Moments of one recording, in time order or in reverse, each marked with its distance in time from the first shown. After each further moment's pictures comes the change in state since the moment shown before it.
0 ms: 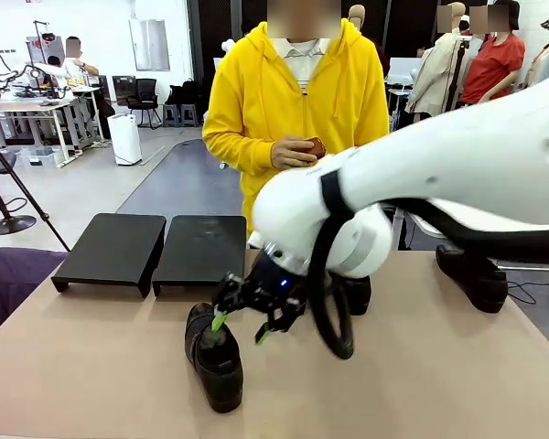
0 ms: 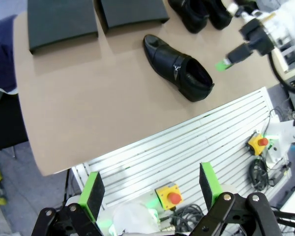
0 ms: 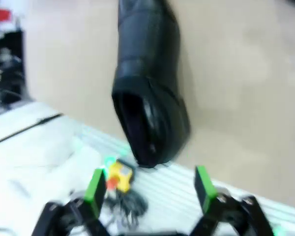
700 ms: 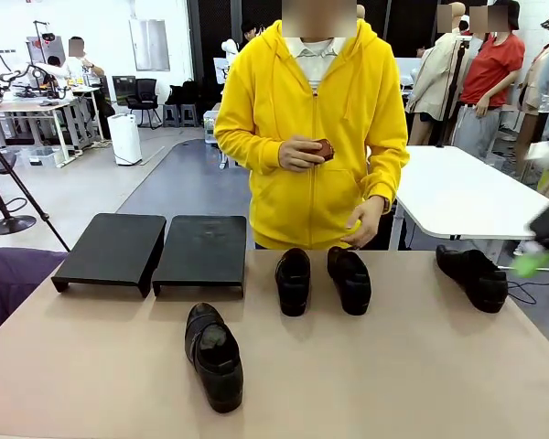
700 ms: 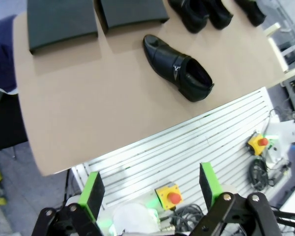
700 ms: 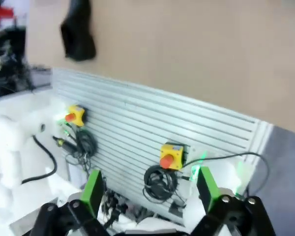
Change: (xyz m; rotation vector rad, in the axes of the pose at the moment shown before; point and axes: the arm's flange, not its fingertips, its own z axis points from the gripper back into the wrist) left arm 0.000 0.000 0.000 -0.001 0.000 0.000; right arm -0.174 -0.219 0.314 -0.026 -0.114 0.008
